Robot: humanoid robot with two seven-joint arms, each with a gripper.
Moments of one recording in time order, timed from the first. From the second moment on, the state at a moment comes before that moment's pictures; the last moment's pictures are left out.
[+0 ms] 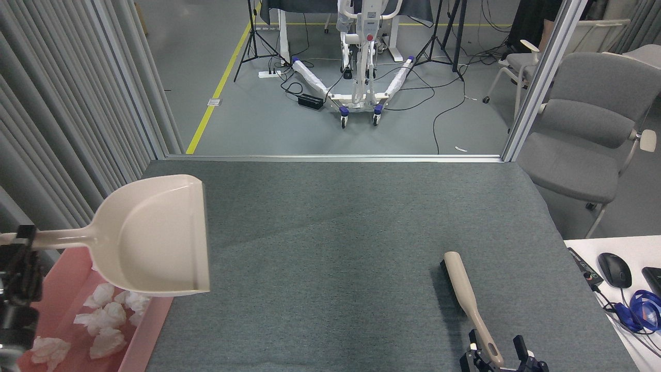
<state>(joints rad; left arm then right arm) 0.04 0.66 -0.02 -1.51 0.43 -0.33 0.20 0.26 -0.12 0.05 -1.53 1.21 0.03 -0.30</state>
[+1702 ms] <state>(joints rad) -0.10 0.08 -0.27 -1.25 -0.15 -0.10 0.34 0.32 -0.21 -0.02 -1.73 1.28 0.13 -0.23</state>
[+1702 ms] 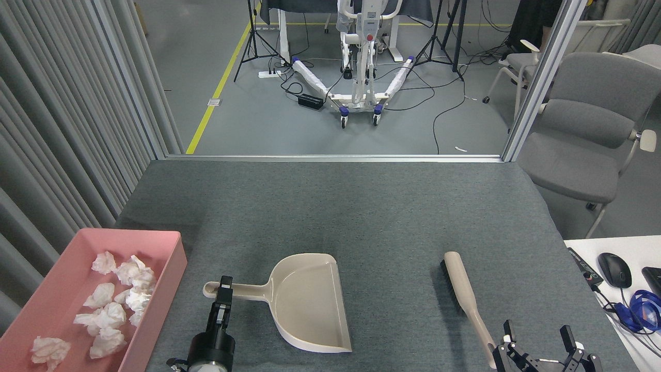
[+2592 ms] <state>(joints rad) 0.19 0.11 -0.28 -1.61 -0.49 0.00 0.43 0.29 -0.21 0.03 -1.73 1.27 0.11 -0.23</state>
